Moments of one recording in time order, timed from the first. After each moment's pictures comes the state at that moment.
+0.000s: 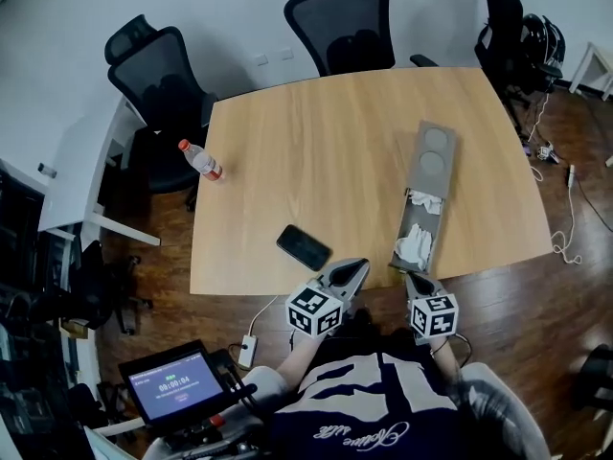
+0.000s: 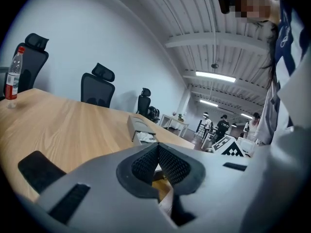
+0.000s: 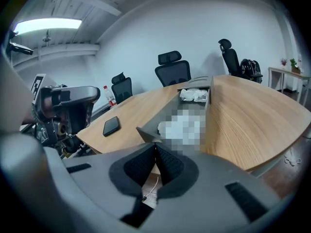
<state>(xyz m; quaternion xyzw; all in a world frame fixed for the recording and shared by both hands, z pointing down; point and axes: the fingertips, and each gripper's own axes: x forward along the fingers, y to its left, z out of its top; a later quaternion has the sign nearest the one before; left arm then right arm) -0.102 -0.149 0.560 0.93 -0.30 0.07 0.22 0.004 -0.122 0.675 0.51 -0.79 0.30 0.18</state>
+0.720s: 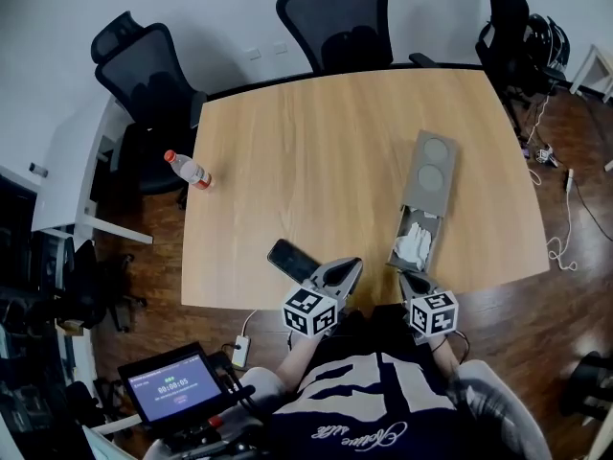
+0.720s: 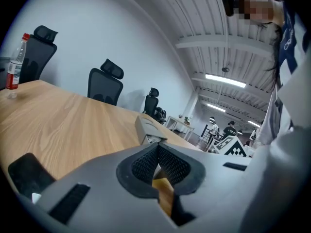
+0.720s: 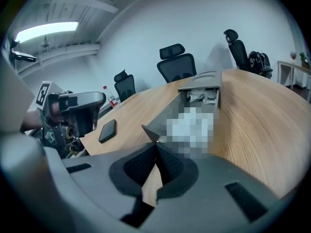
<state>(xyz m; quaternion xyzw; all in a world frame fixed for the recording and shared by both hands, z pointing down) -0.090 -0.199 0.570 0.91 -0.33 0.06 0.25 0.019 -0.165 0.672 0.47 -0.80 0.32 0.19</state>
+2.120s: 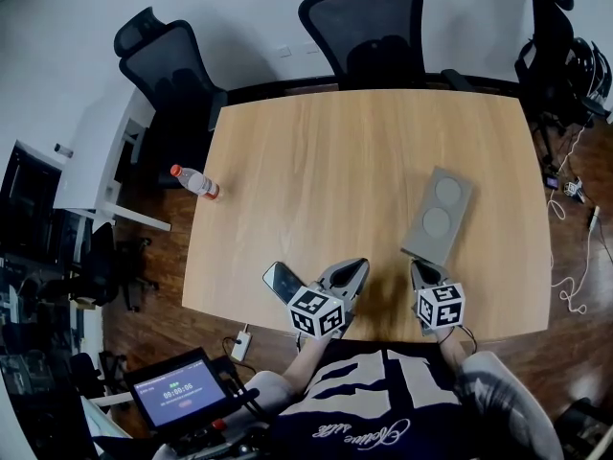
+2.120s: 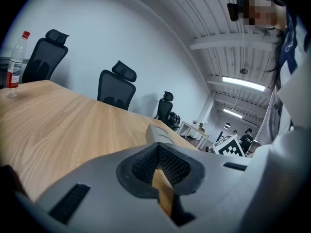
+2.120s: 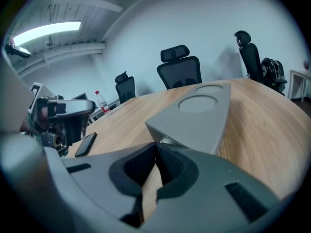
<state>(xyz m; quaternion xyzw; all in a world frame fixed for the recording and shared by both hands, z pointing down) -0.058 -0.297 0.571 0.87 -0.41 0.04 0.27 0.063 -0.308 0.665 0.44 -0.83 0.29 0.20</state>
